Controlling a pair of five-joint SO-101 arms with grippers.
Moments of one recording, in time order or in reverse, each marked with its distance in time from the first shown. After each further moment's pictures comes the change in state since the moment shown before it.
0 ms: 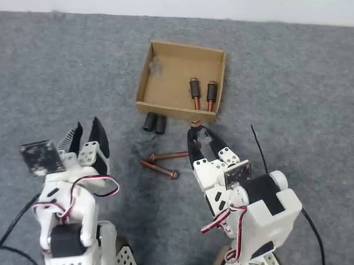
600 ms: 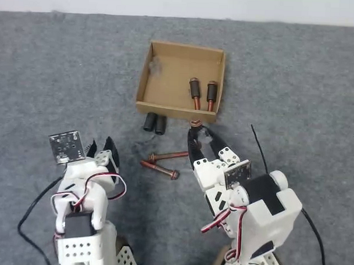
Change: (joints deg) left arm 0.0 0.0 19.5 -4.0 -2.4; right arm 0.1 0.0 0.0 0.0 0.0
